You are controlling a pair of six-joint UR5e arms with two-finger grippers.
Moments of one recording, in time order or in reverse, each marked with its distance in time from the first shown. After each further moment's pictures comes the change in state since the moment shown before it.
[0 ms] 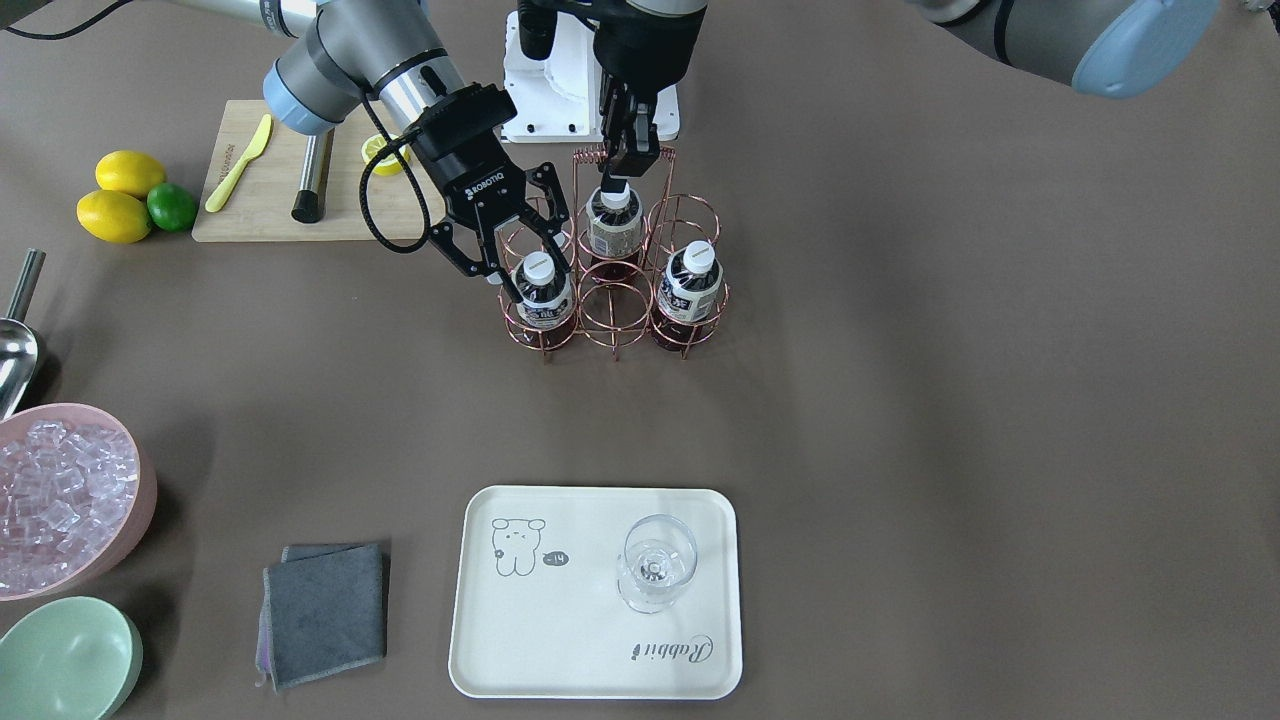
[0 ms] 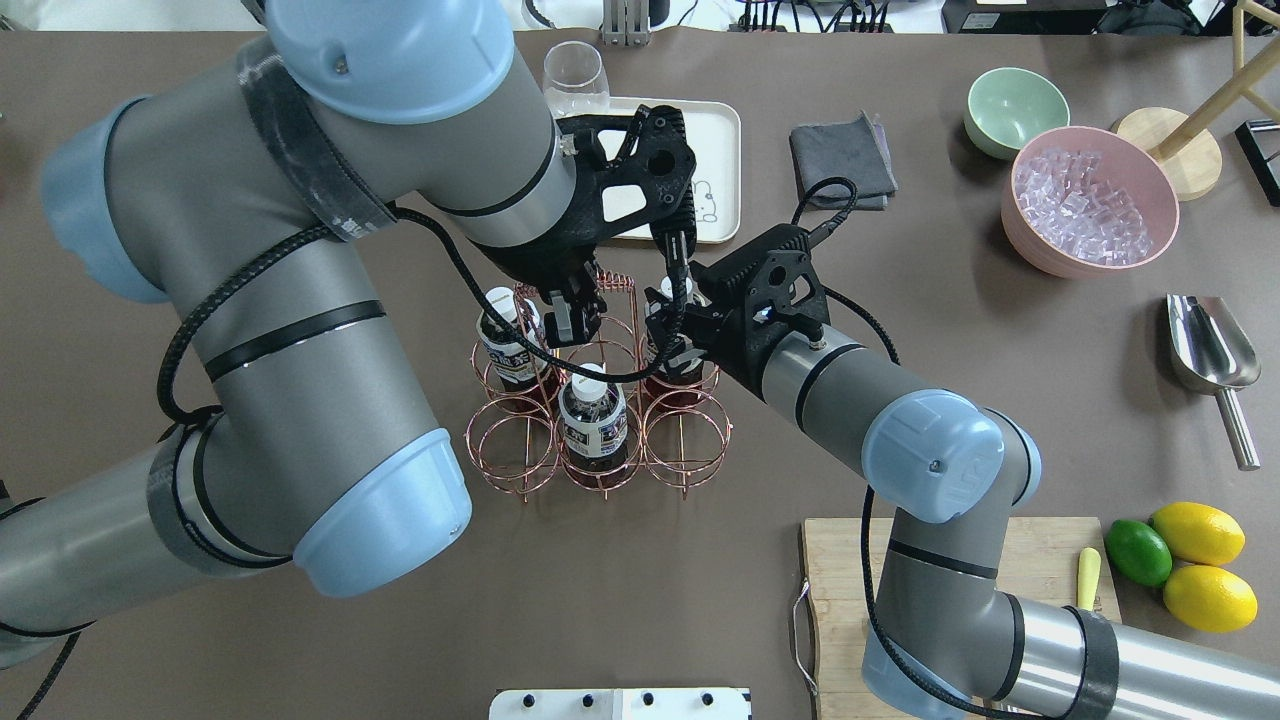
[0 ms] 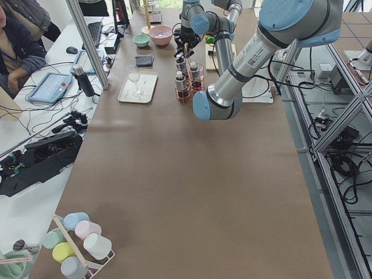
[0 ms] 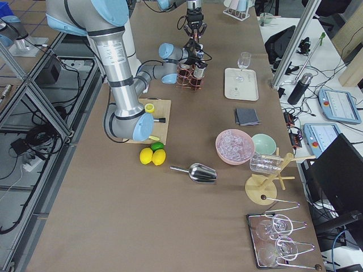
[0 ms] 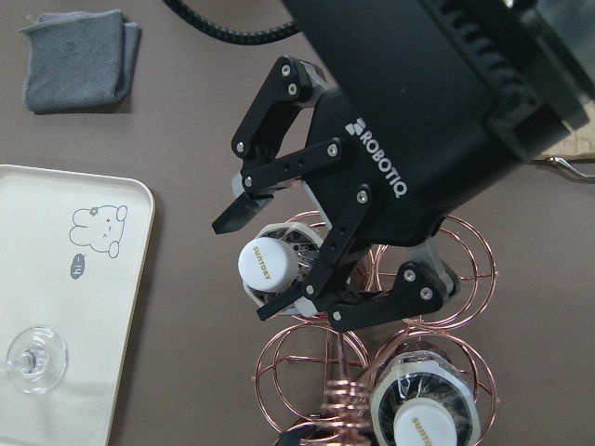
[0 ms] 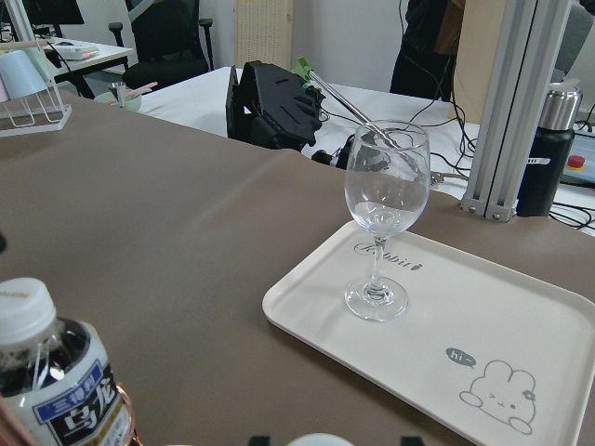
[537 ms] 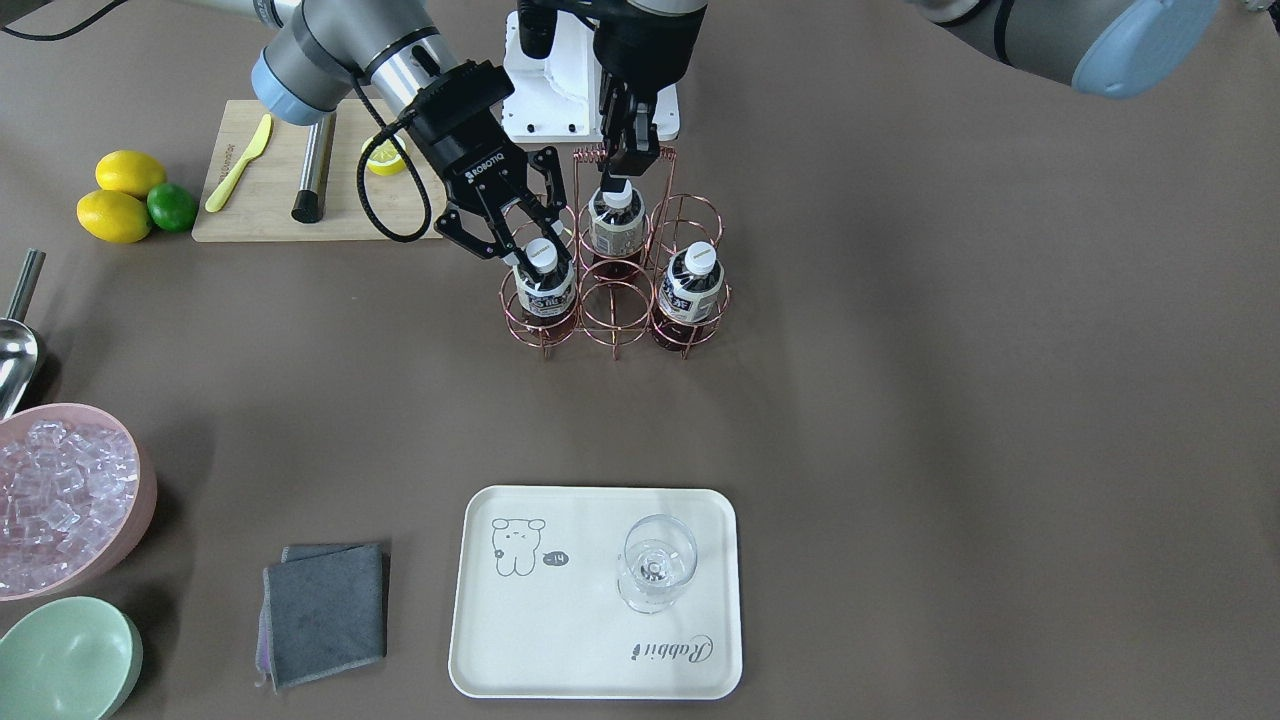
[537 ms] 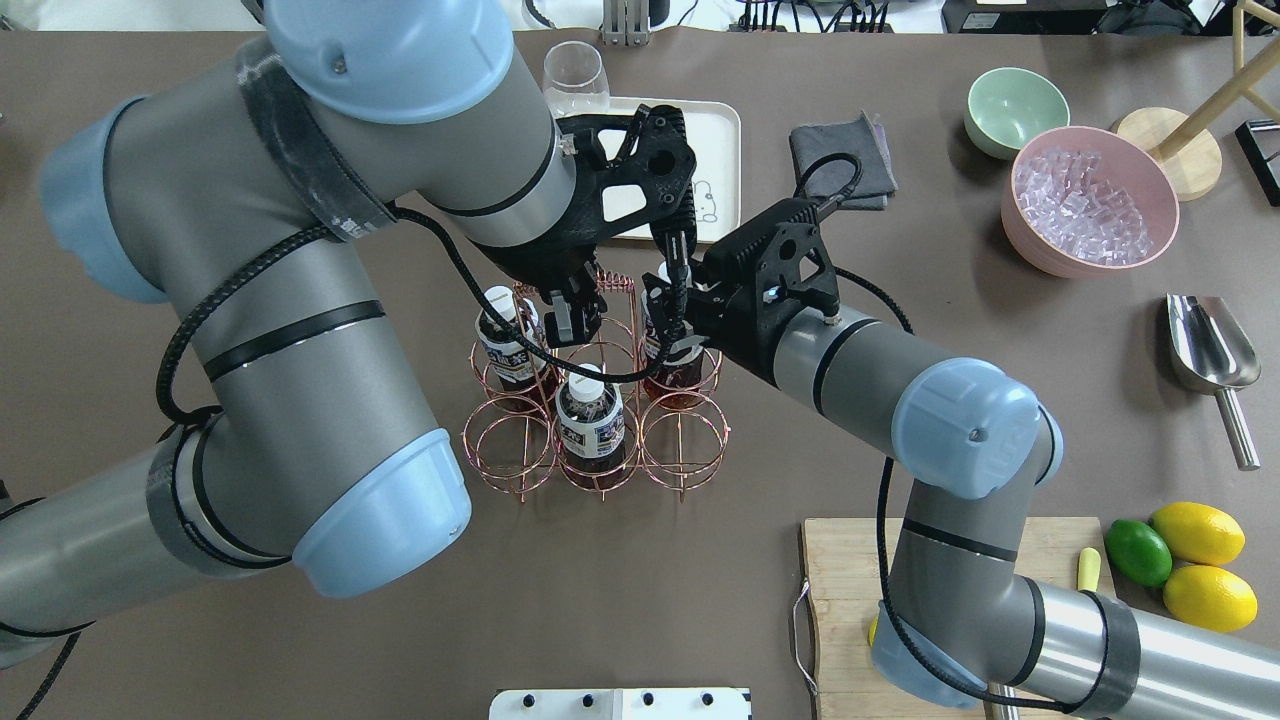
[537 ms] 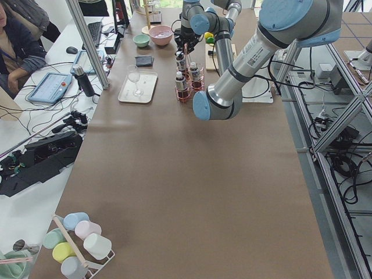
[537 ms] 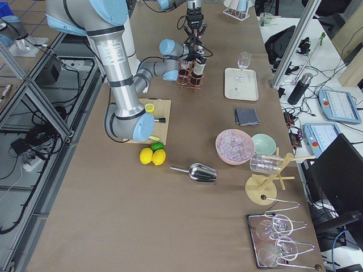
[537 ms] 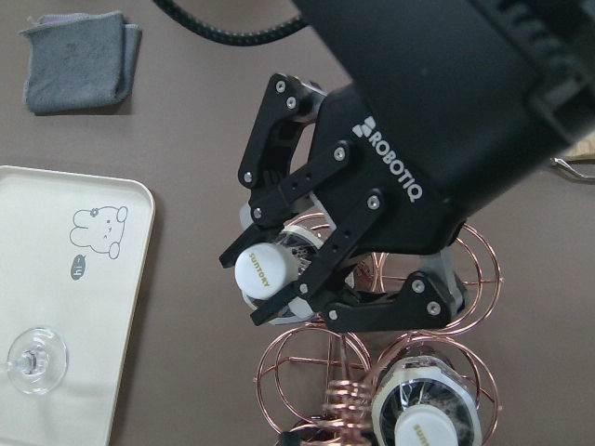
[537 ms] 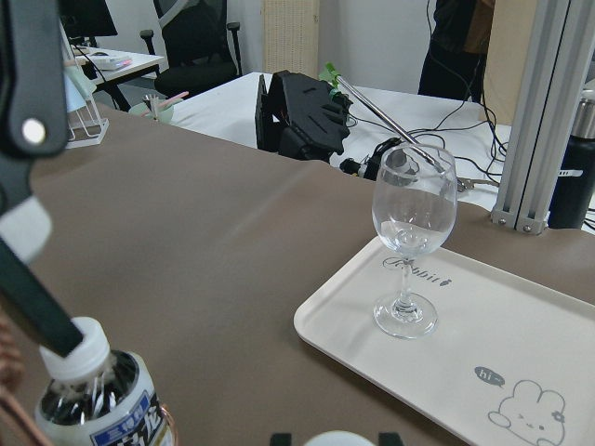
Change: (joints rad) left arm 0.000 0.000 -0.001 -0.001 0.000 0.000; right arm 0.031 0.003 0.047 -0.013 0.088 -0.001
